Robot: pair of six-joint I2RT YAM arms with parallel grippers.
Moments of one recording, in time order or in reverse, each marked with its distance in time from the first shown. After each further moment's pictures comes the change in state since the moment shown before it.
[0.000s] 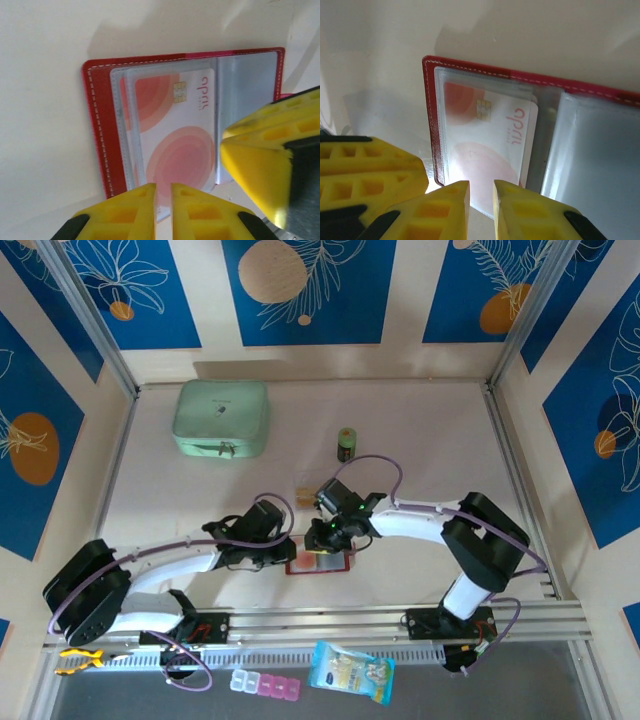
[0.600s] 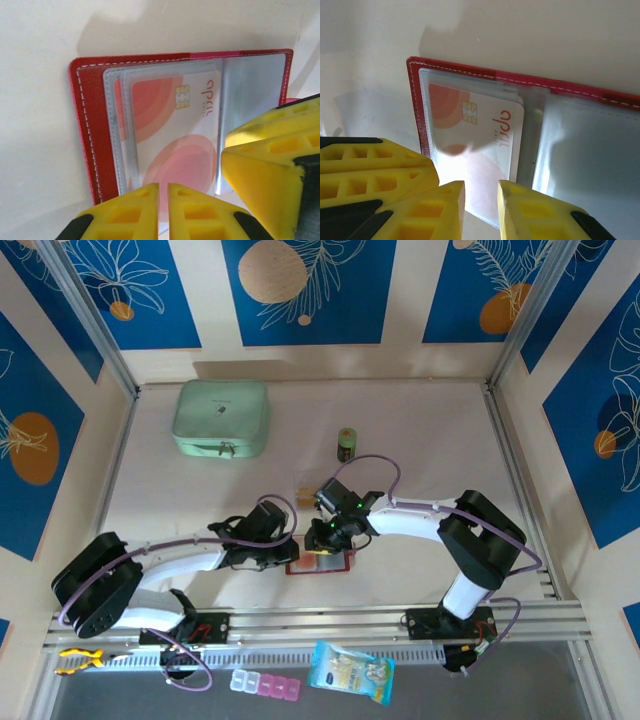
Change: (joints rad) left arm 0.000 0.056 -0.016 0.065 0.021 -0.034; right arm -0.002 0.016 0.013 -0.035 0.008 -0.002
